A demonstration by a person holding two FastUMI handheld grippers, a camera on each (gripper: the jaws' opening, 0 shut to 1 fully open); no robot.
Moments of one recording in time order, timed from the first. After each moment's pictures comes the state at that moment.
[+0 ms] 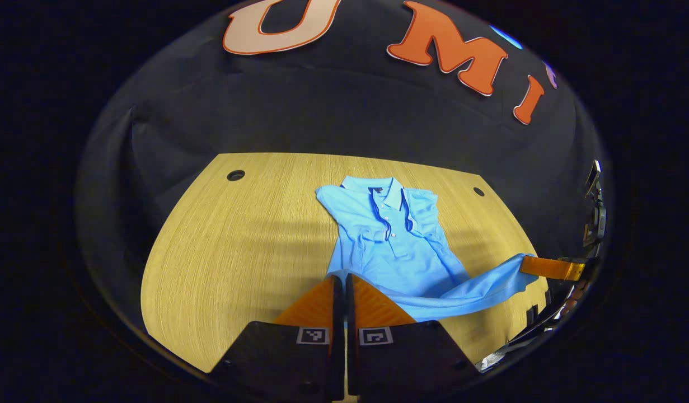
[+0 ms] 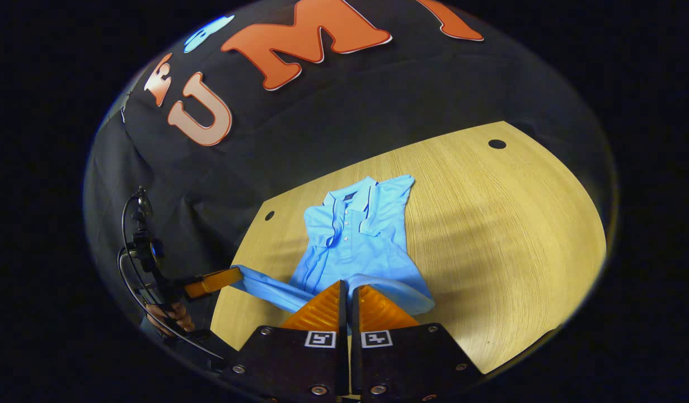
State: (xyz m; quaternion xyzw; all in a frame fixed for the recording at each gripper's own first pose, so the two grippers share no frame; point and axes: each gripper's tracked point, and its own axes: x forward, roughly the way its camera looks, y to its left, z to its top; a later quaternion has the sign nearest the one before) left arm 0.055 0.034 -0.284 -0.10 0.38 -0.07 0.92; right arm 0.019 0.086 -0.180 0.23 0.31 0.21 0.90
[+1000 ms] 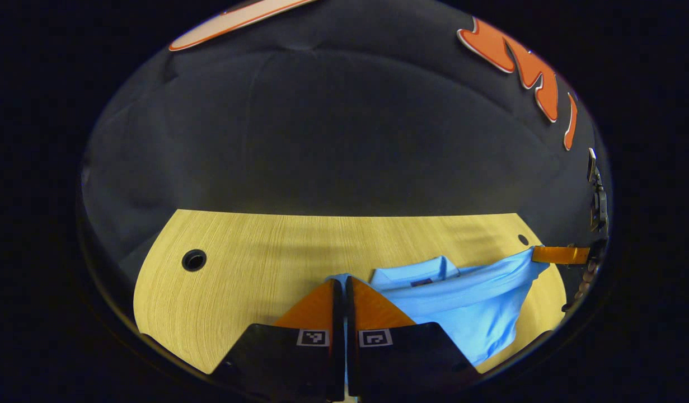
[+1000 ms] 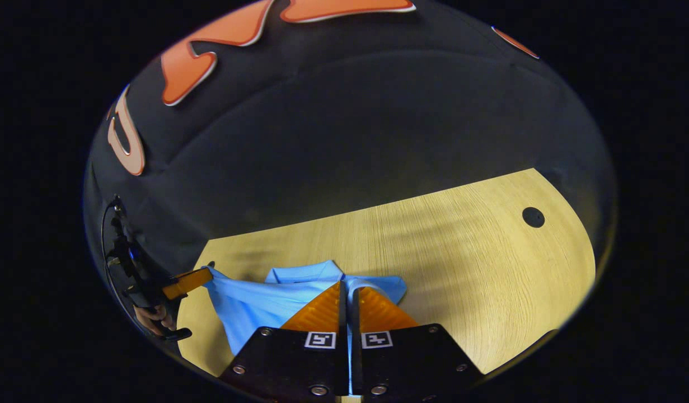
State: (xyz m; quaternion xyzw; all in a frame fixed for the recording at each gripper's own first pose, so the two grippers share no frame) left arm 0.333 0.067 -0.343 -0.09 0.33 -0.07 0.94; right arm 0.297 0.091 -0.201 0.18 0.30 0.14 0.93
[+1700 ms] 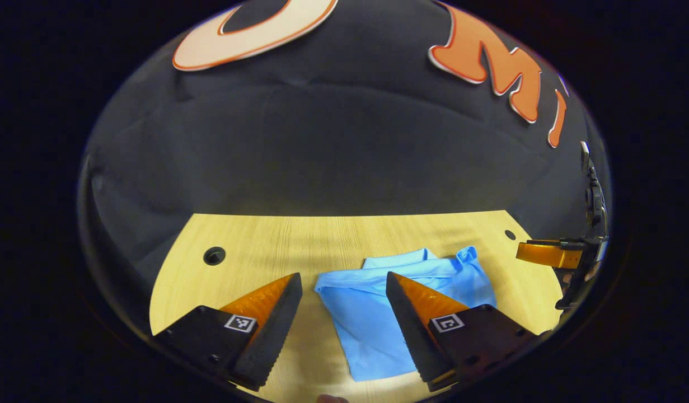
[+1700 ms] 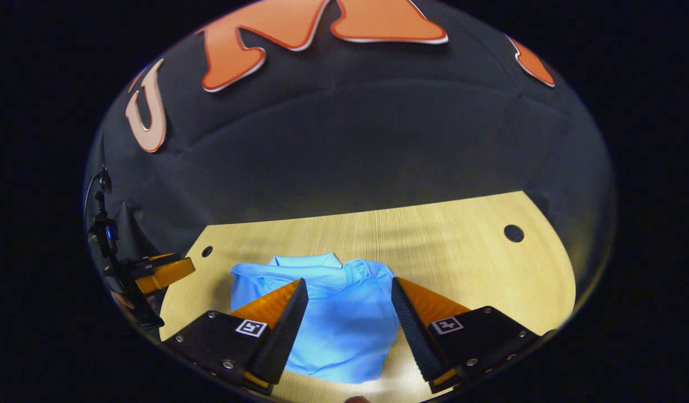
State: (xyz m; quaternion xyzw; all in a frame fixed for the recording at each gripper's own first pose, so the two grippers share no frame) left arm 0.241 0.064 -0.260 -0.07 0.30 -0.06 0.95; right arm 0.238 0.066 -0.161 0.11 0.25 0.14 0.95
